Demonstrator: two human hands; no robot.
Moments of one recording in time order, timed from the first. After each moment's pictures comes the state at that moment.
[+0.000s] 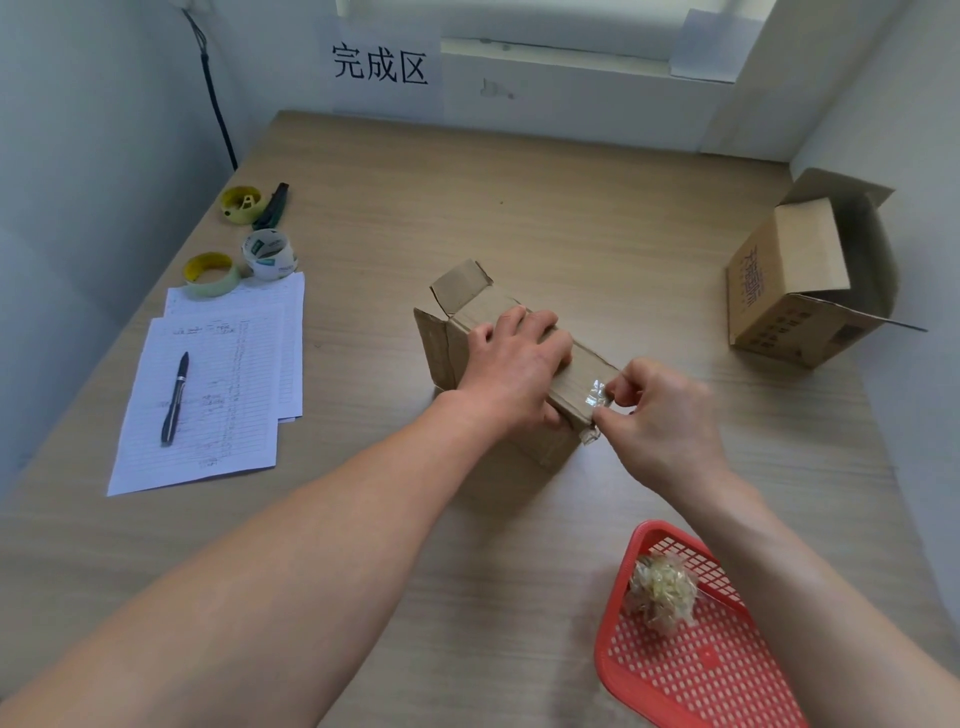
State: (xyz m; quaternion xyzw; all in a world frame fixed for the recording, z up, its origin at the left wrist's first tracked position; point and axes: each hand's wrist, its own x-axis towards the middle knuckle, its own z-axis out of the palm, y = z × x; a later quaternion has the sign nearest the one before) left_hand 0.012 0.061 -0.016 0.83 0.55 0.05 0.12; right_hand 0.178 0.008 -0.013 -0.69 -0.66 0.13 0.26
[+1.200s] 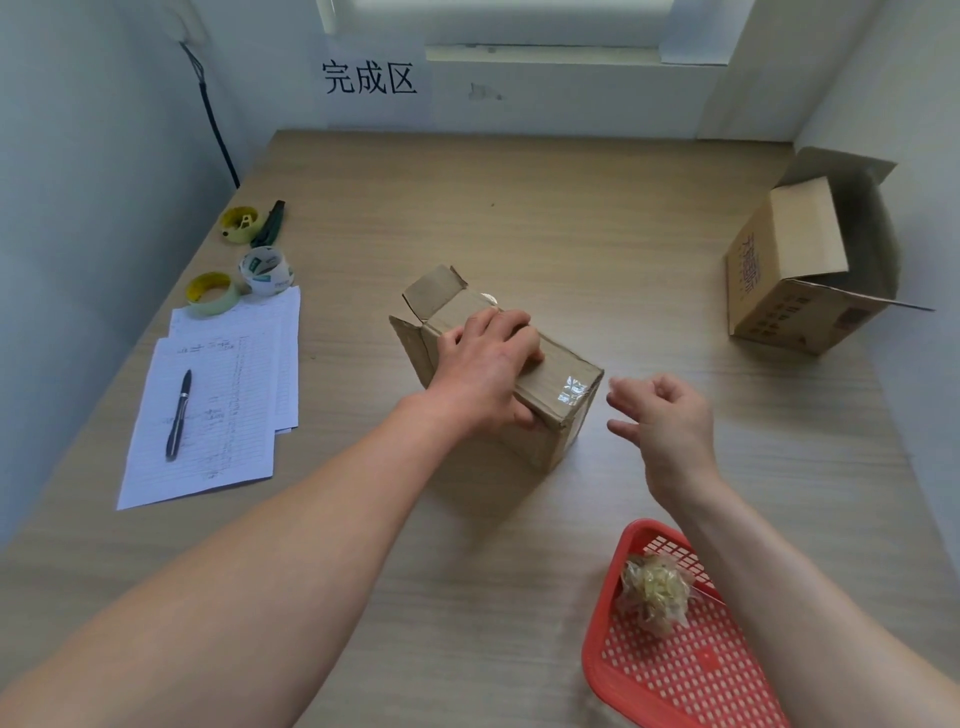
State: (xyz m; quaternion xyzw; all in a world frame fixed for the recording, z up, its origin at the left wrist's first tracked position) left_hand 0.013 0.065 -0.017 0.81 0.56 0.06 0.14; right_hand 0.205 0.017 -0.040 -0.64 -0.31 0.48 0.52
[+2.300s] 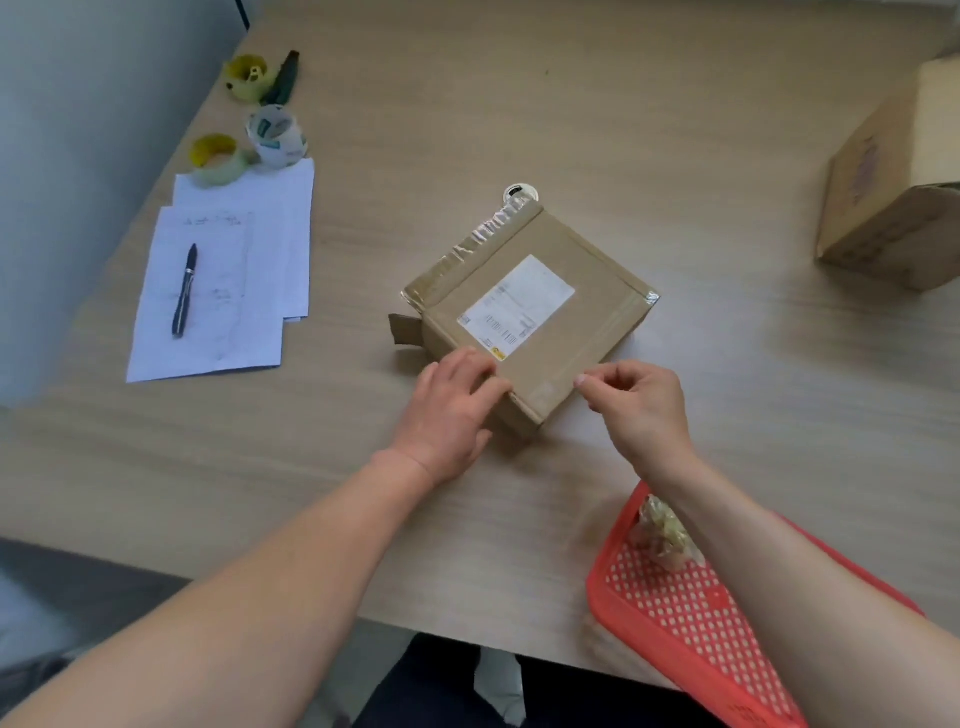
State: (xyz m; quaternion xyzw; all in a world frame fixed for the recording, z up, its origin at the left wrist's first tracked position) left_hand -0.033 -0.030 -0.155 0.82 0.56 0.12 0.11; right_hand 0.186 -0.003 -0.127 -0.67 -0.47 0.47 0.35
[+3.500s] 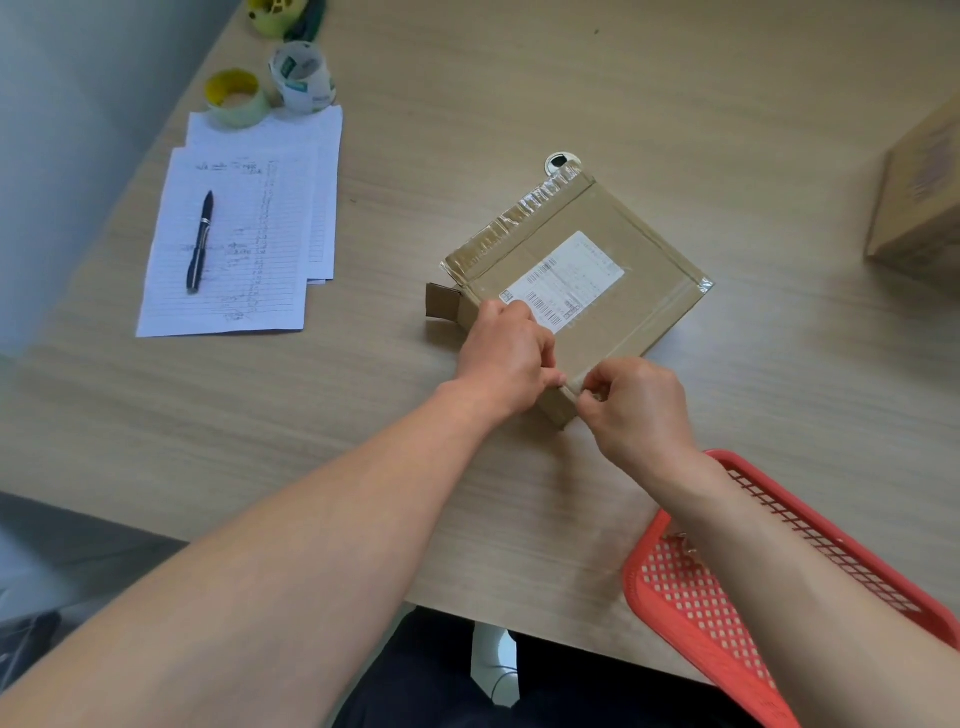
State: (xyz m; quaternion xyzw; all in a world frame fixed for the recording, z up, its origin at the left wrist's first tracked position) left_hand -0.016 0.007 -0.126 0.68 0.67 0.11 0.28; right_hand 0.144 -0.013 -0.135 -0.66 -0.72 0.20 0.11
